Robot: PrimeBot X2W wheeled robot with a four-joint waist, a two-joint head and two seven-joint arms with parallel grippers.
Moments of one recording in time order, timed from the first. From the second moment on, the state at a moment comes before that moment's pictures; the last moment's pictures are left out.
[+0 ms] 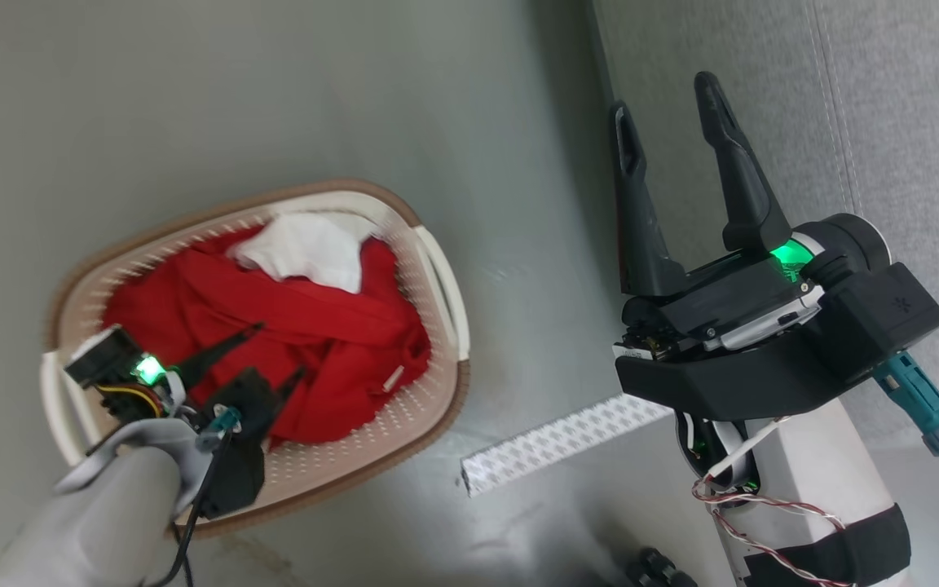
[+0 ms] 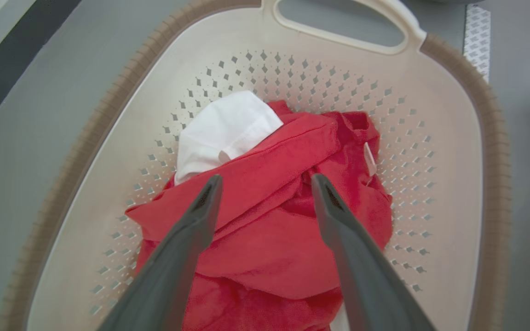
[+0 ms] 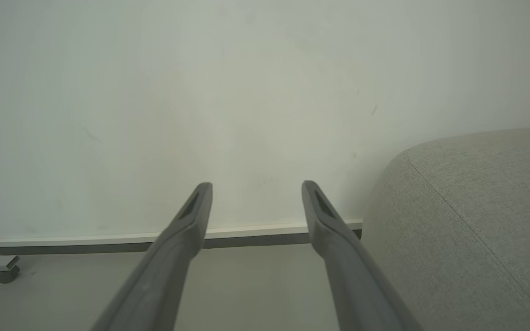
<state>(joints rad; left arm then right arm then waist) -0.77 0.34 -0.64 0.69 0.18 -0.11 -0.26 -0.52 -0.05 0.38 -0.12 0.18 0.13 -0.26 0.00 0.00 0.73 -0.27</state>
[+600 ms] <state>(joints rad) -0.98 0.35 -0.76 0.89 0.25 0.04 -0.26 -0.54 -0.05 0.38 -0.17 0.23 0.13 -0.26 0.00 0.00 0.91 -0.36</state>
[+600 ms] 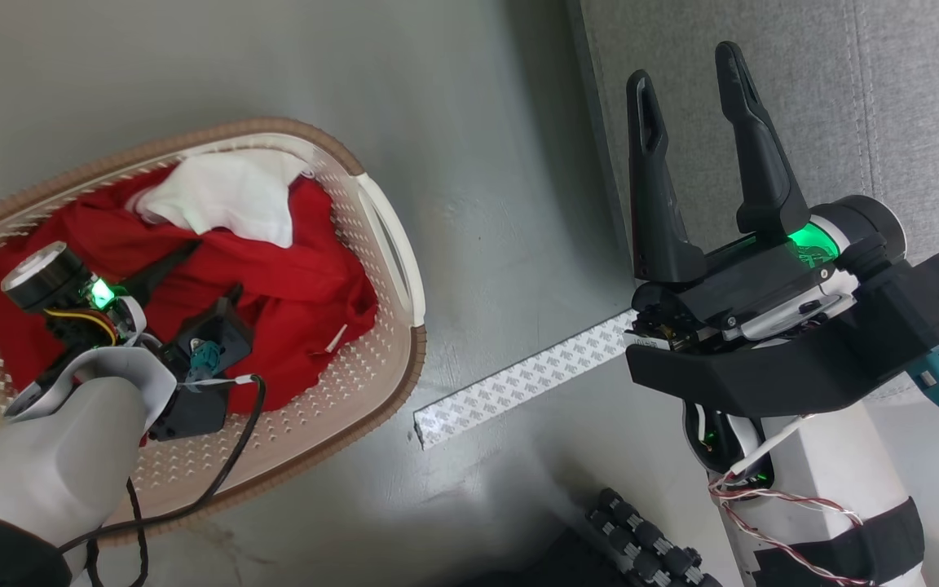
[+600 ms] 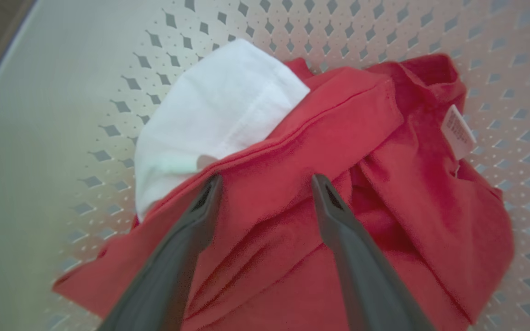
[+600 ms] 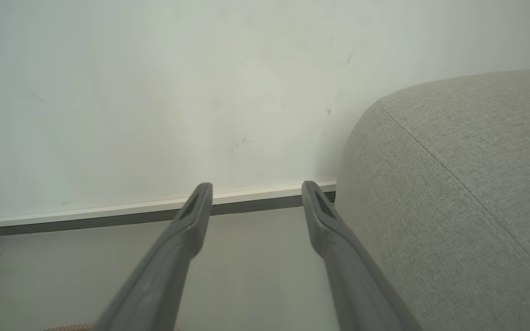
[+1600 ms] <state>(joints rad) -0.93 0.35 -0.82 0.71 0.05 0.10 -0.26 -0.53 -0.05 0.36 -0.14 0.22 0.13 -0.26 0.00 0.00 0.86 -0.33</state>
